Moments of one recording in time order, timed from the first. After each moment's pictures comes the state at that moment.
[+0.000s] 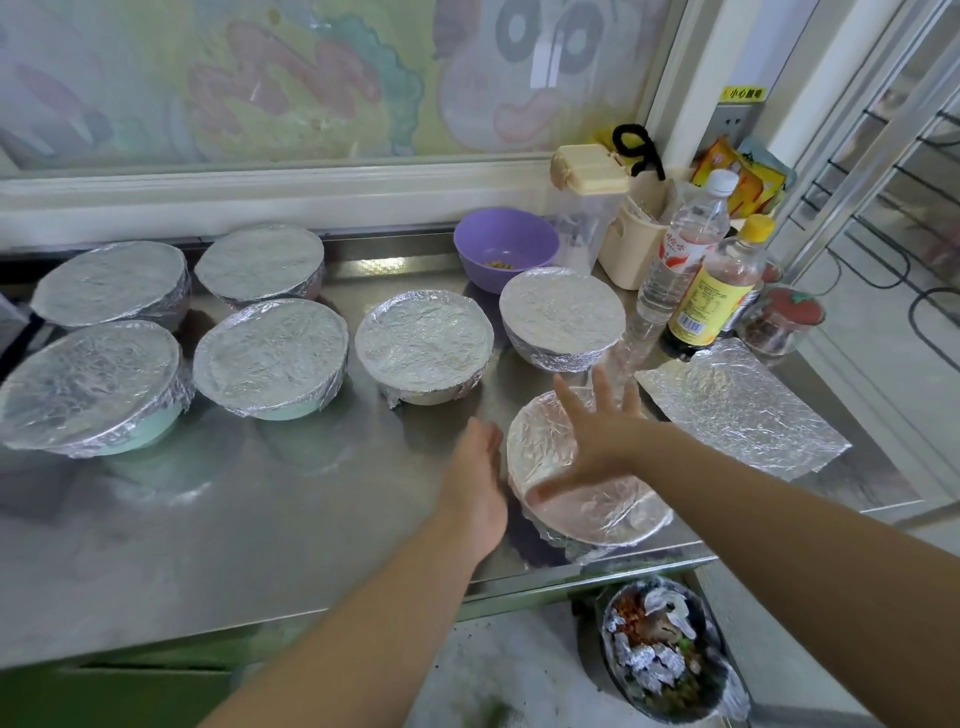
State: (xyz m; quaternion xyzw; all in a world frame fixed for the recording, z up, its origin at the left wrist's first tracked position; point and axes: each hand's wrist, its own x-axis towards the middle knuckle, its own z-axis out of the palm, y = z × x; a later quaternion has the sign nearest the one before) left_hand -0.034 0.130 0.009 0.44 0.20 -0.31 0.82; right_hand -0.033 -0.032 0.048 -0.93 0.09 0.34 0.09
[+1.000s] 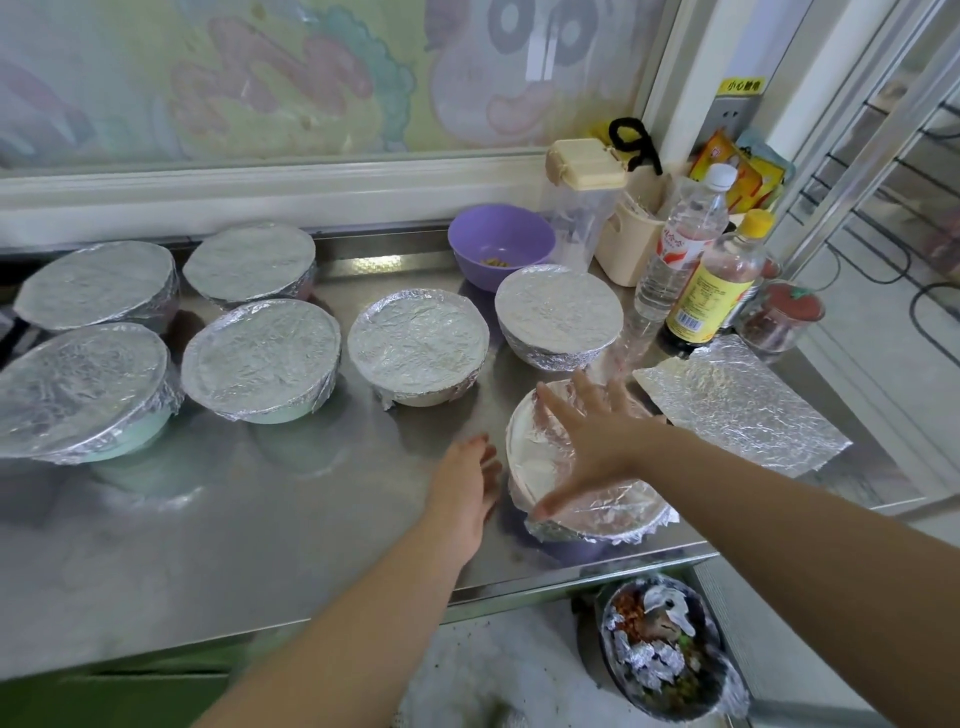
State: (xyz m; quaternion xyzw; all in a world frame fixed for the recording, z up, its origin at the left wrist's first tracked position) left_hand -0.030 0.135 -0.002 0.52 0.26 -0.28 0.76; right_hand -0.033 -0.039 0.049 -0.93 0.04 0.36 0.07
